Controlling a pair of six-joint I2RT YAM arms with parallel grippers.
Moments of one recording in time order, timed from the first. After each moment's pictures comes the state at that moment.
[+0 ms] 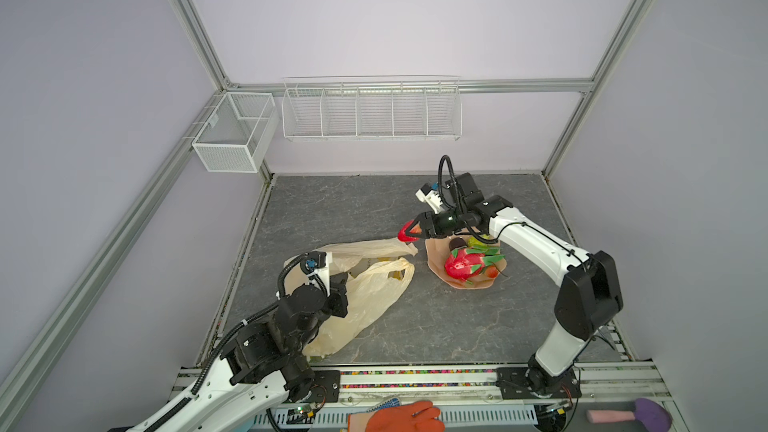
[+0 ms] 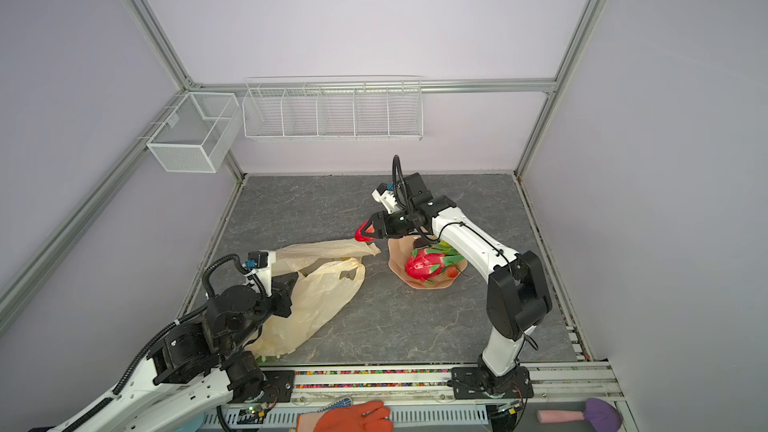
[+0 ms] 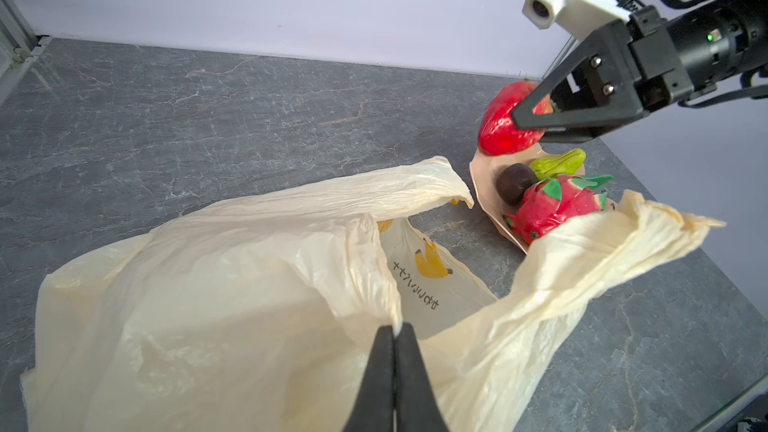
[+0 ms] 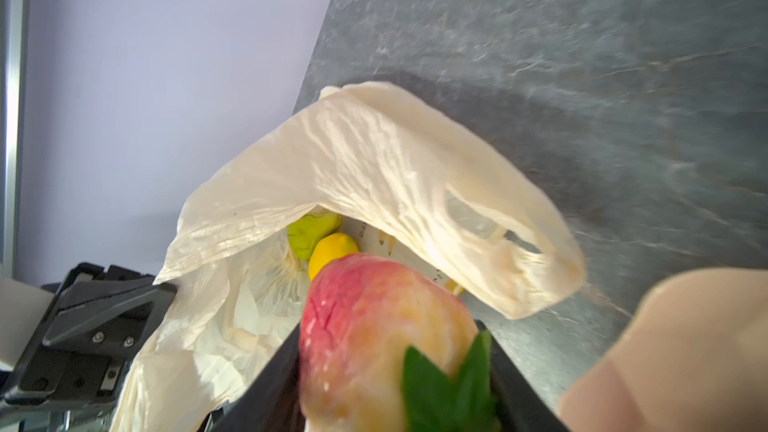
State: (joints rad) left arm -0.94 0.46 0.65 -0.64 -0.42 -0.49; right arm 0.58 1.74 1.45 -0.60 -0.71 0.37
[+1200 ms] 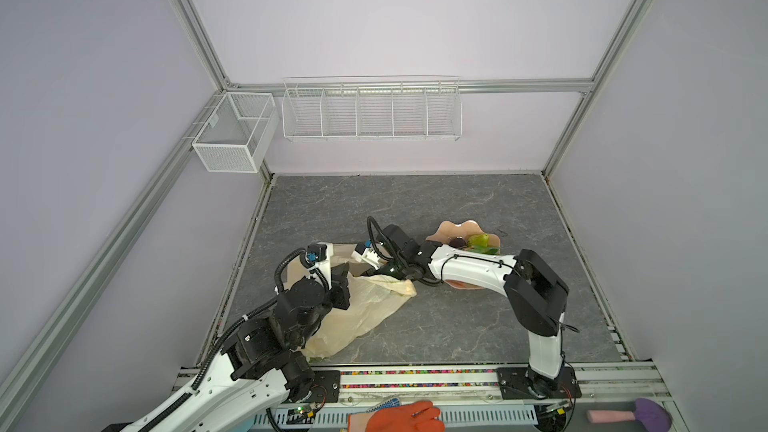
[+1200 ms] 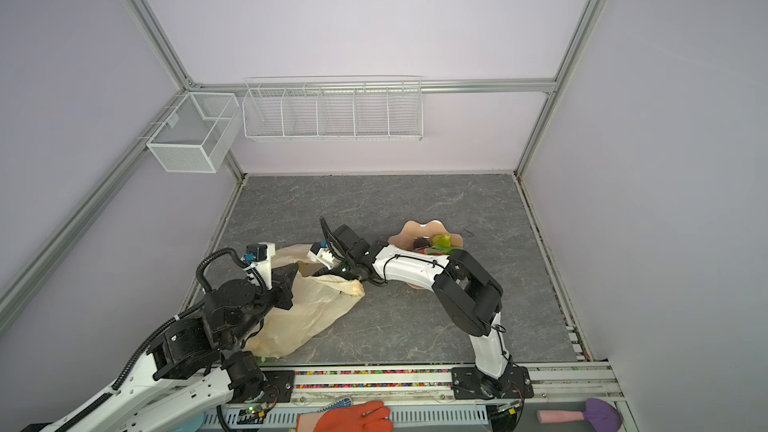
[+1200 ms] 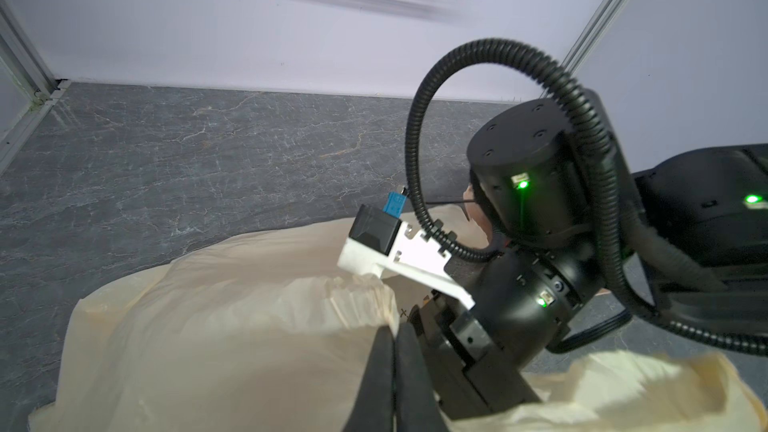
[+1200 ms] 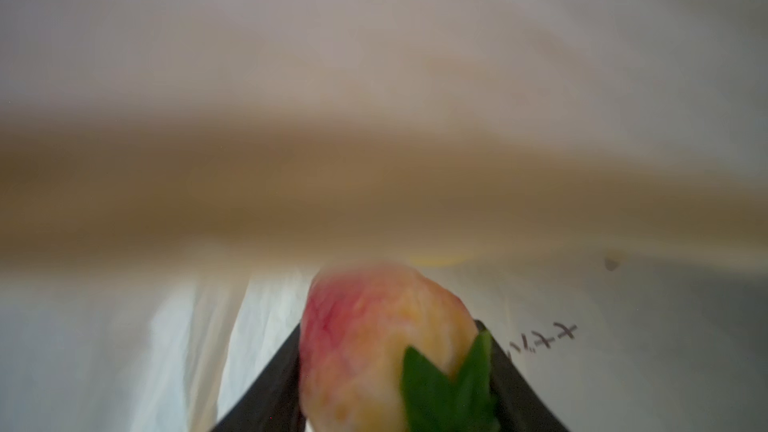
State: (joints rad) left arm -0.94 0.52 0.70 -0.57 -0.45 -0.44; right arm 0.99 1.98 1.42 -0.30 -0.82 0.59
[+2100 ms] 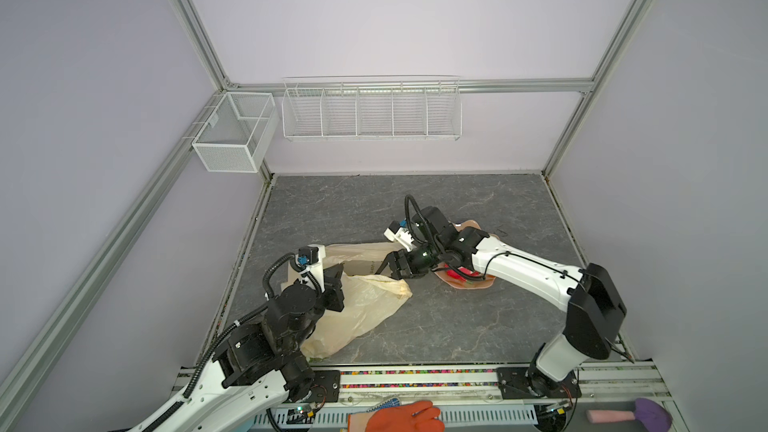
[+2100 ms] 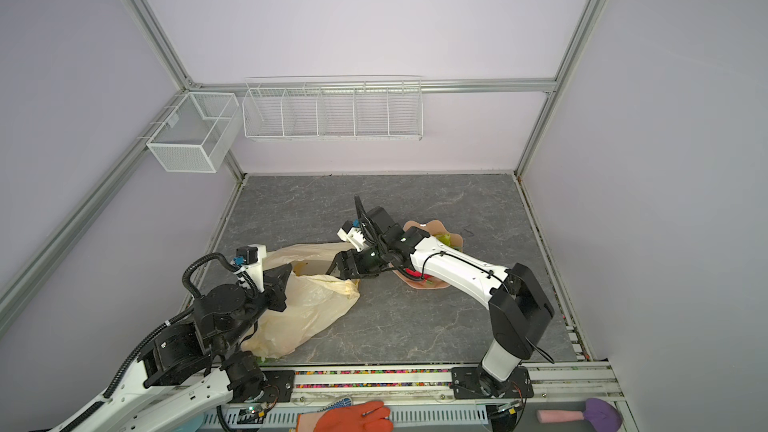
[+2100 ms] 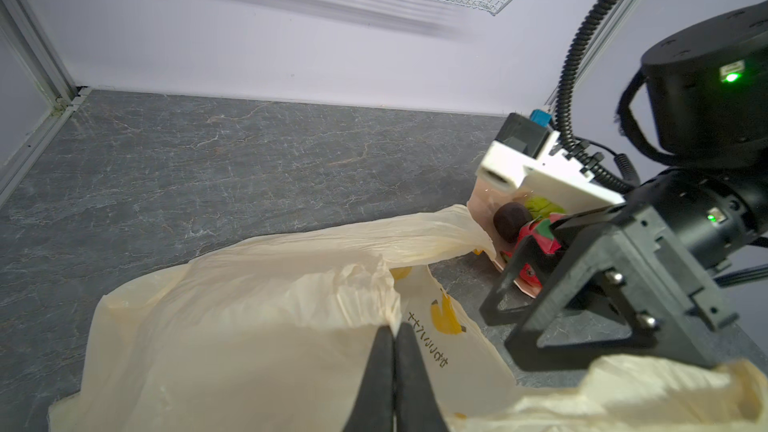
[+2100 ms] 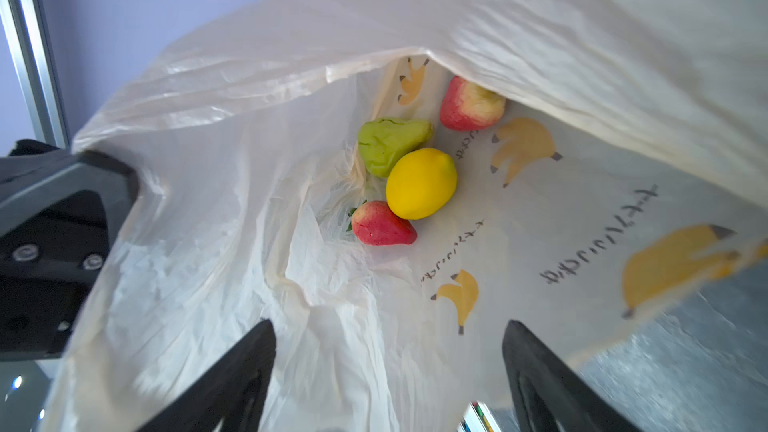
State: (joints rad) left arm -0.94 0.45 0.70 -0.60 -0.47 -0.44; right arm 0.82 1.61 1.29 -0.53 -0.67 0.58
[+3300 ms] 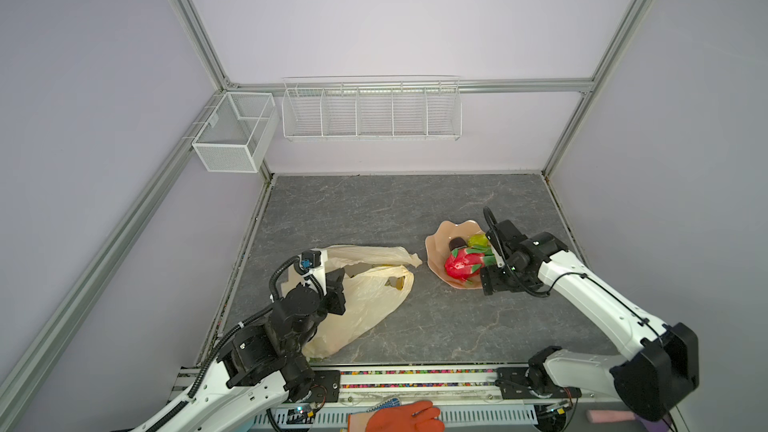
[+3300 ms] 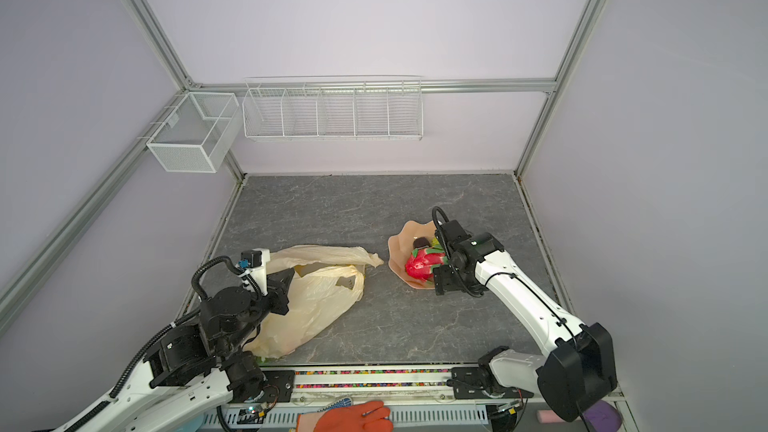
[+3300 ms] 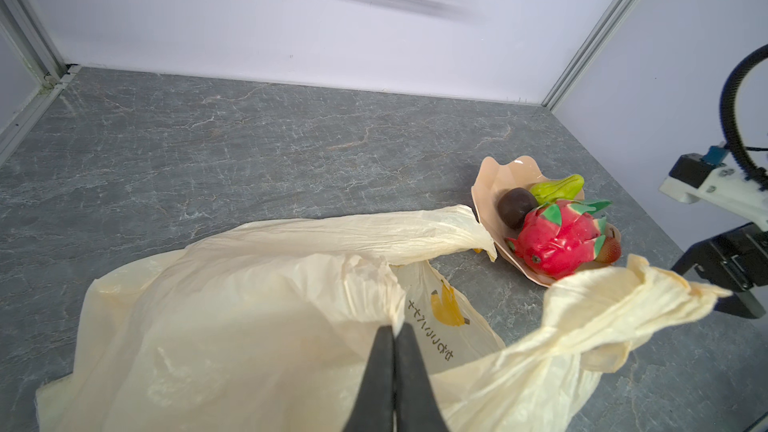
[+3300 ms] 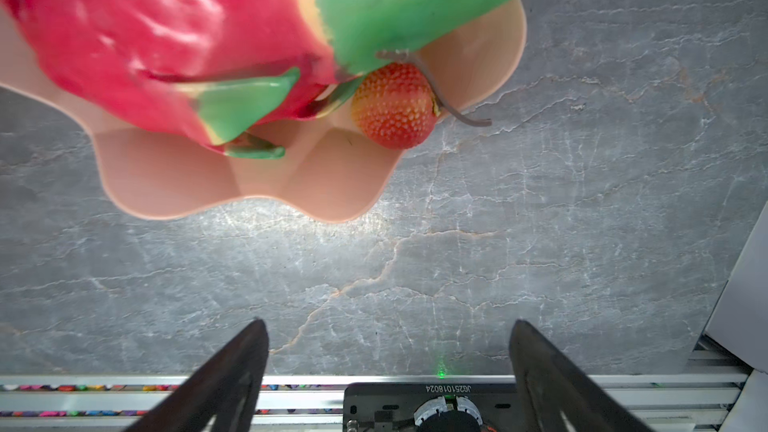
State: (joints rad) left arm -0.94 0.44 0.65 -0.60 -0.46 -0.47; right arm 0.47 1.28 1.04 -1.20 0.13 0.37
